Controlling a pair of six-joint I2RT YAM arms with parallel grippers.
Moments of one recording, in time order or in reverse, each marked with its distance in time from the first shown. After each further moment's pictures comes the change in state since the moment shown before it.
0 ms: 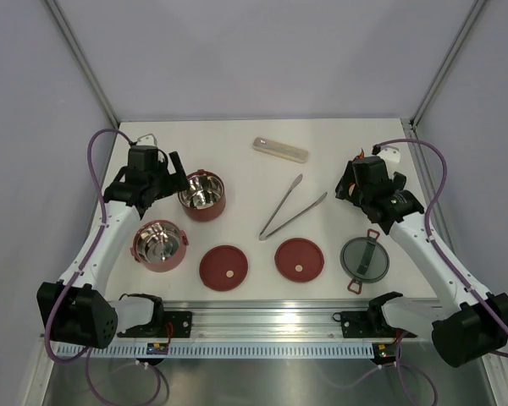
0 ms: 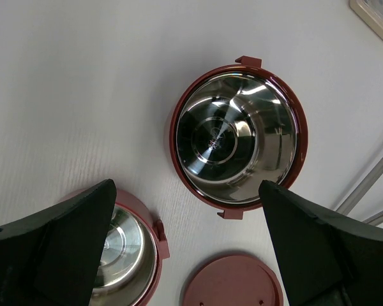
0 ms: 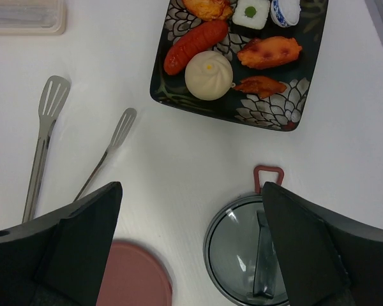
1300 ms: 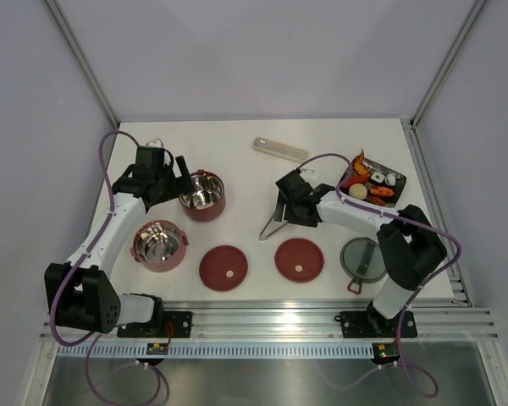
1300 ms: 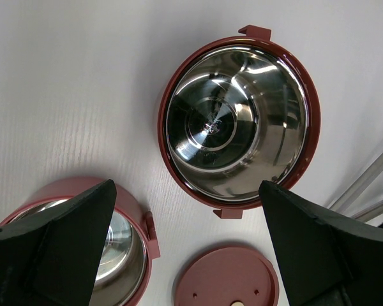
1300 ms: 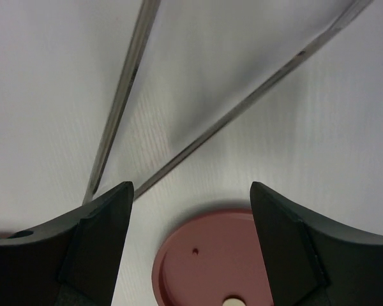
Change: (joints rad) left arm 0.000 0.093 -0.002 -0.012 0.061 -0.031; right arm 0.338 0.545 0.069 0.146 -0.201 0.274
